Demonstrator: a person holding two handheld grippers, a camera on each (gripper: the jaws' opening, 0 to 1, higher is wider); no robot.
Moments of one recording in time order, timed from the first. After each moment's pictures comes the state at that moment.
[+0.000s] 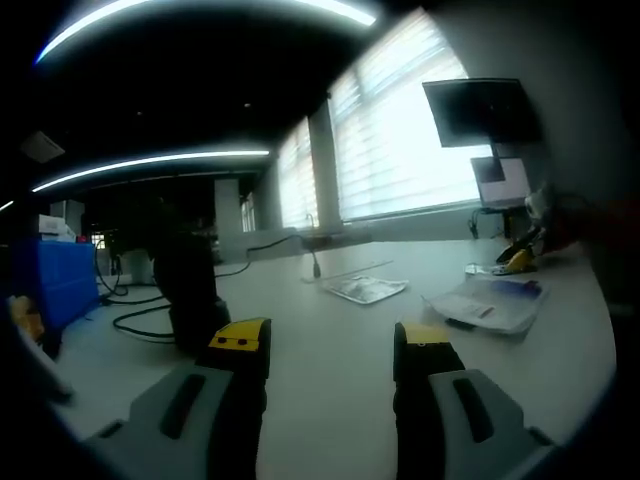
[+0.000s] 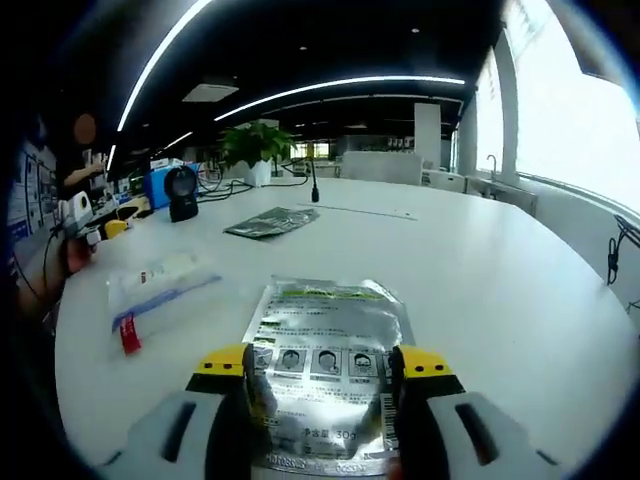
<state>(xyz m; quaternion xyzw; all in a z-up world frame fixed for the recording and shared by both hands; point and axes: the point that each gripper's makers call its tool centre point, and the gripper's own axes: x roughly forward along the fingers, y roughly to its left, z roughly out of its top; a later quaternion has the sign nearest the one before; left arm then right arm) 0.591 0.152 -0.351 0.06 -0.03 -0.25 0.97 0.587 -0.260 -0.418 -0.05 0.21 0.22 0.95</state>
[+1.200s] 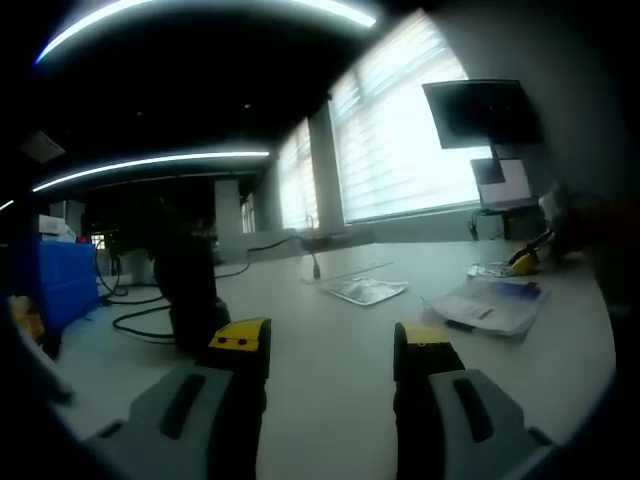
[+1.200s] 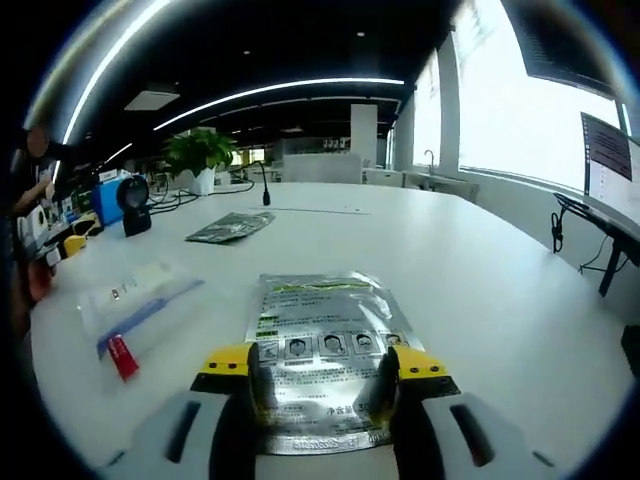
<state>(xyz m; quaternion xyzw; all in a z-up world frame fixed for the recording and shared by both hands) 0.590 0.152 -0.350 0.06 -0.04 -0.25 0.96 0.564 -0.260 -0.417 -0.03 0.21 0.07 0.98</state>
